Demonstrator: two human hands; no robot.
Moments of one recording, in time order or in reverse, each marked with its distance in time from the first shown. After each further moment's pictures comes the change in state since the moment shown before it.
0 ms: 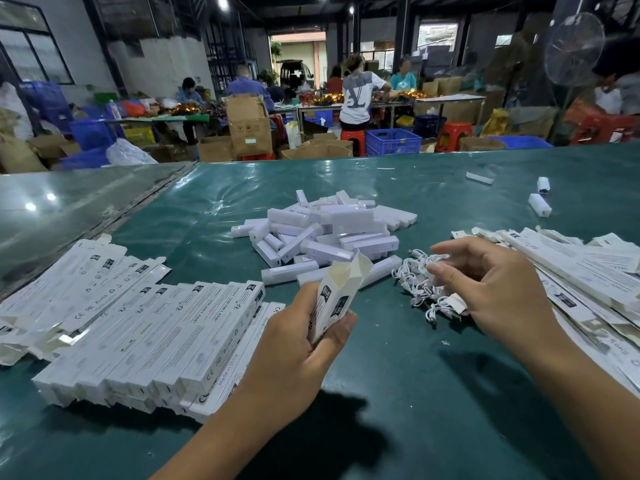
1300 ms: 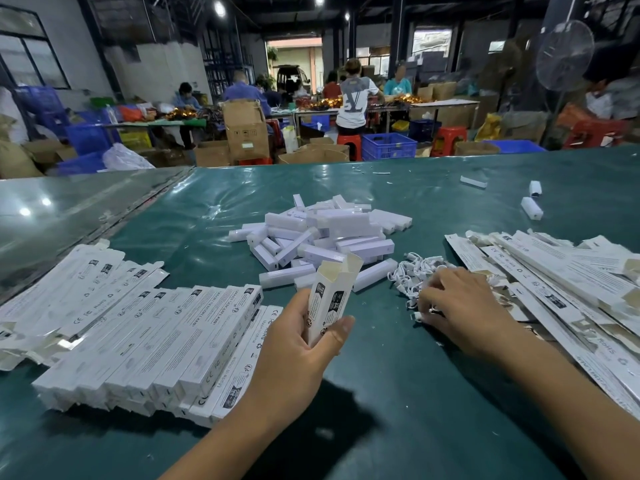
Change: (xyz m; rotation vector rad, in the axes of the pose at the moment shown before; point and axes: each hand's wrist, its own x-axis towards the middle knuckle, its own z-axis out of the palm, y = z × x) left_hand 0.000 0.002 0.010 -0.276 0.052 -0.158; right_hand 0.009 0.042 0.004 -1.110 -0.480 -0.134
